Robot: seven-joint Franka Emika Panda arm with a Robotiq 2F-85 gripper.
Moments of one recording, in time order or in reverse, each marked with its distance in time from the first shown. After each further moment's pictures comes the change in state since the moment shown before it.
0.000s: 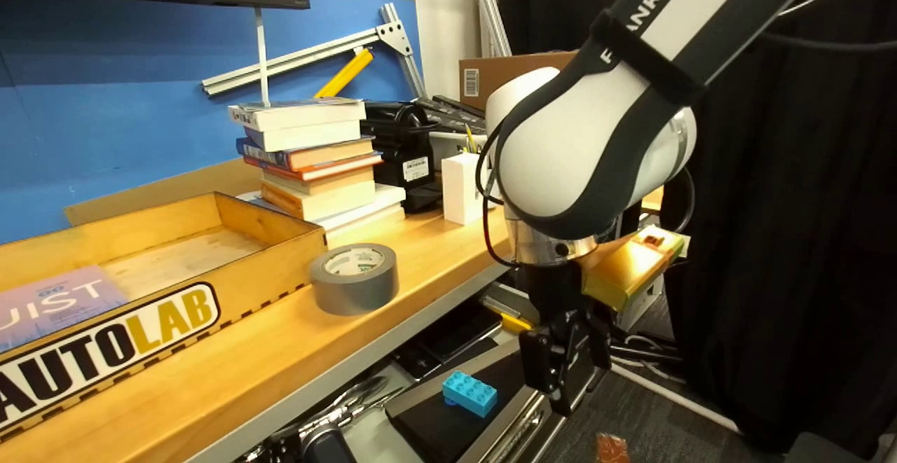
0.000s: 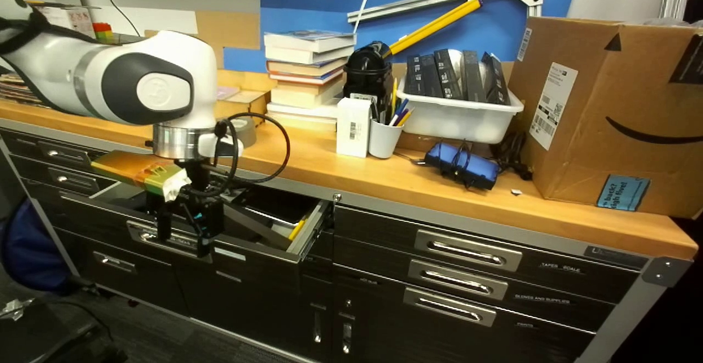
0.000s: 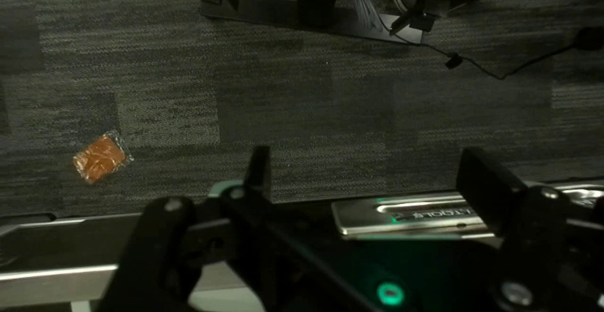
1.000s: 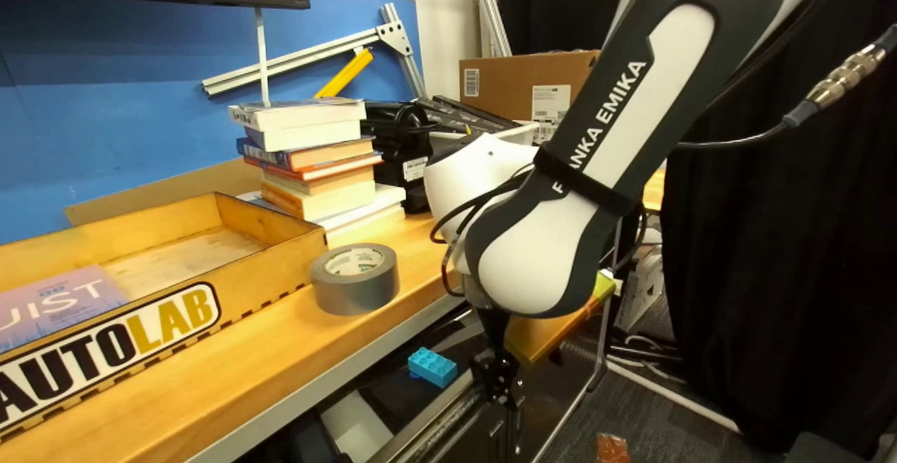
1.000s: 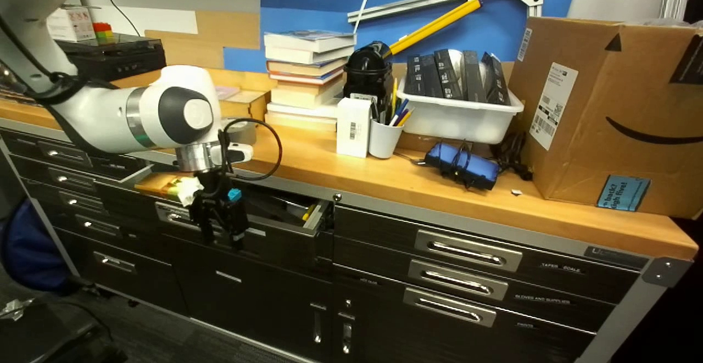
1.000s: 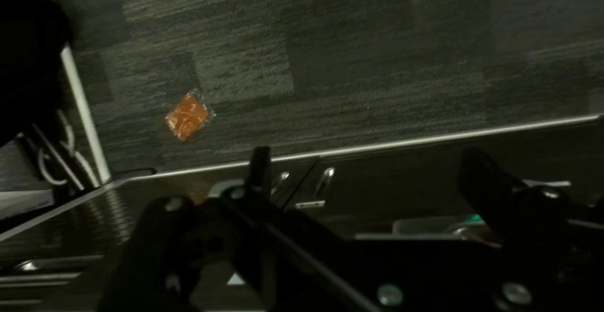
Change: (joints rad) arm 0.064 0.260 -0.012 0.142 -0.349 0.182 0.490
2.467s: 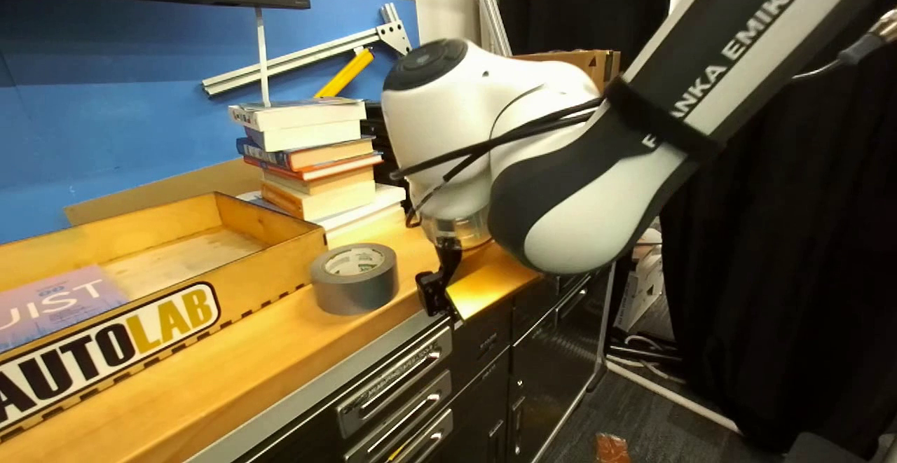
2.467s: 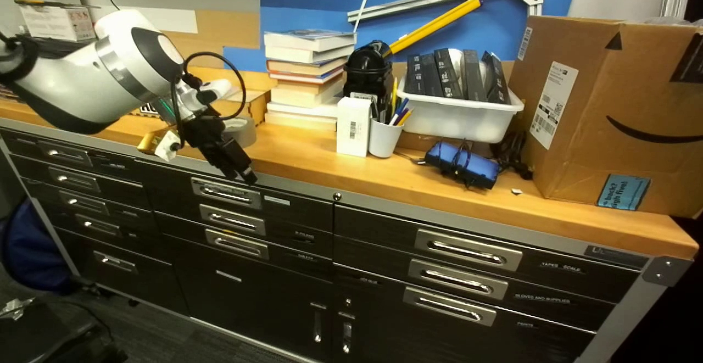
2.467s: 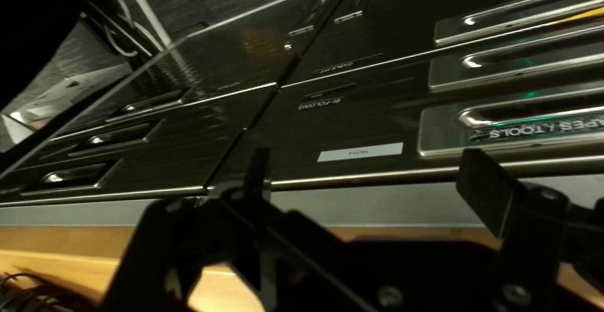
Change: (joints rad) arm 0.035 -0.168 0.031 0.016 -0.399 0.087 0.525
